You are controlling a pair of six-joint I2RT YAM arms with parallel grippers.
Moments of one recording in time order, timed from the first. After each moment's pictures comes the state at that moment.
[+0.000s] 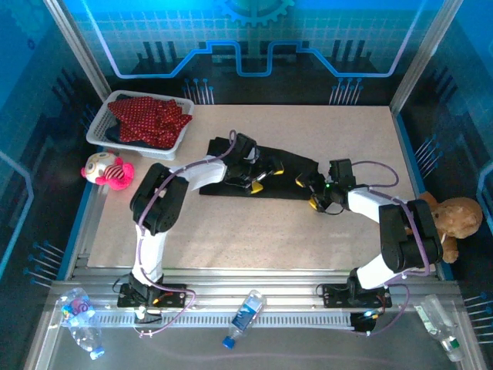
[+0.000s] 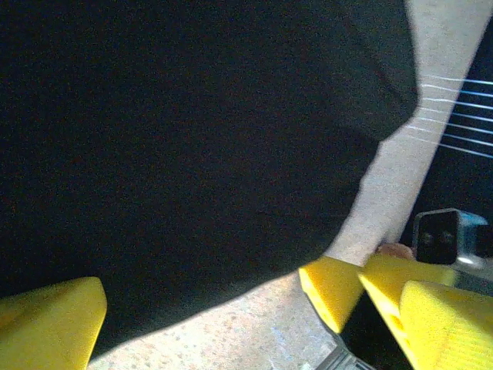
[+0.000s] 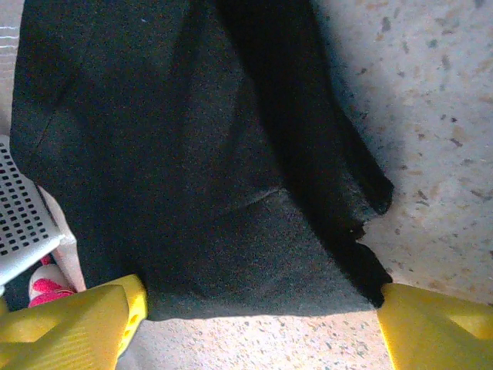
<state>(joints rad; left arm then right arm) -0.53 2.08 1.42 -0.25 0.52 -1.07 0.14 1.54 0.70 -0.07 -0.42 1.08</state>
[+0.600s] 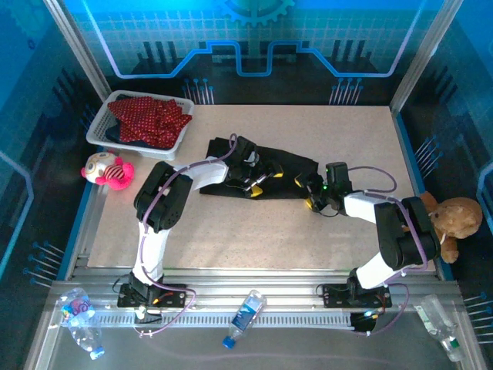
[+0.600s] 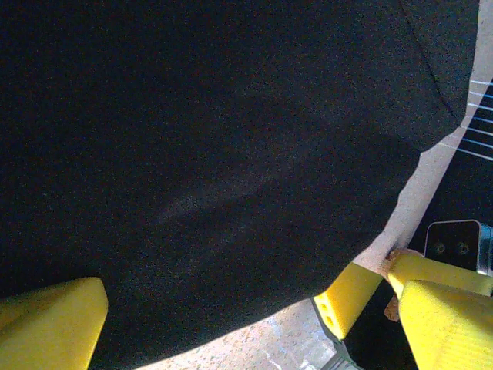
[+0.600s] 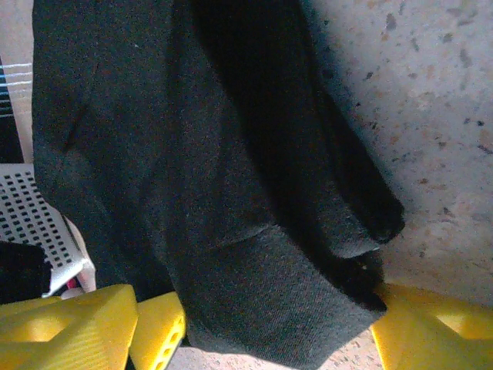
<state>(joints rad) -0.53 2.11 1.42 -0.25 0.54 -1.09 0.18 1.57 0.63 0.11 -0.35 1.22</state>
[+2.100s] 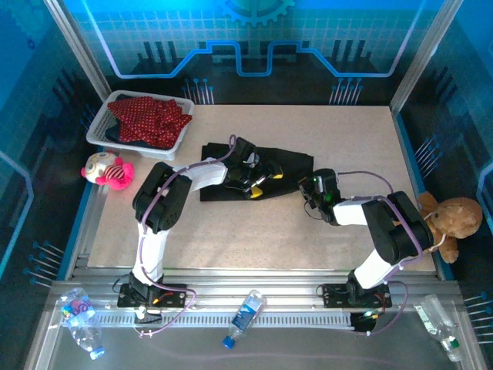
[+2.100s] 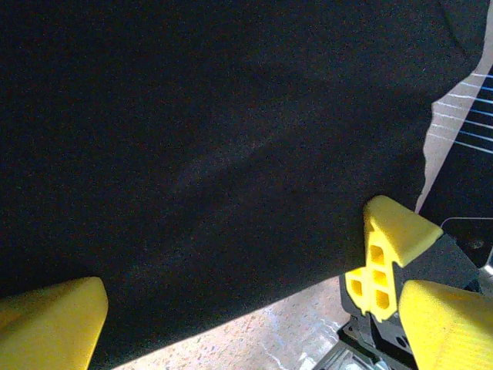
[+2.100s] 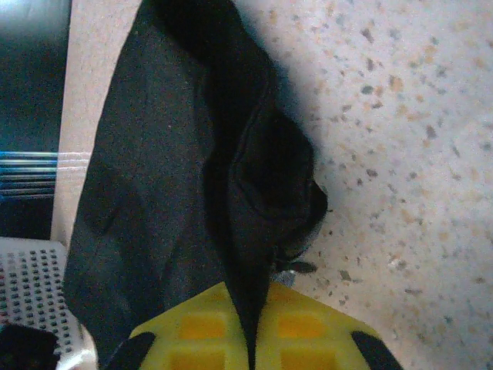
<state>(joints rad) -0.53 2.09 1.39 -0.23 0.56 -1.09 0.31 1.63 0.54 0.44 0.03 1.28</state>
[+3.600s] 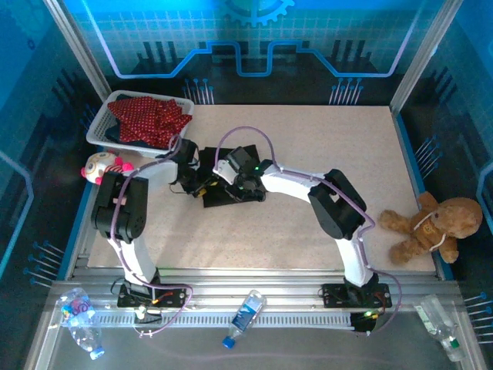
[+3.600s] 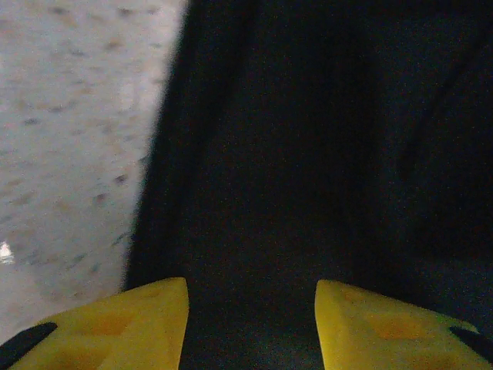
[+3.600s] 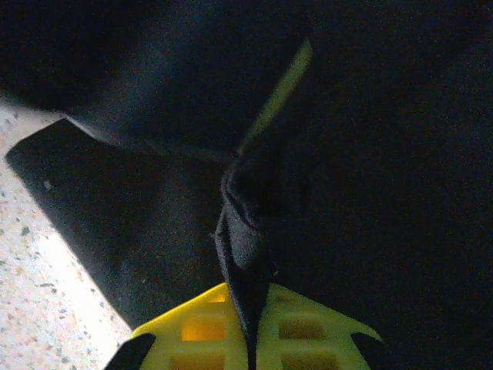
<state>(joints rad) -0.16 1.81 1.09 -0.48 0.34 -0.82 0.77 2.09 1.52 -0.43 -0.08 -0.23</state>
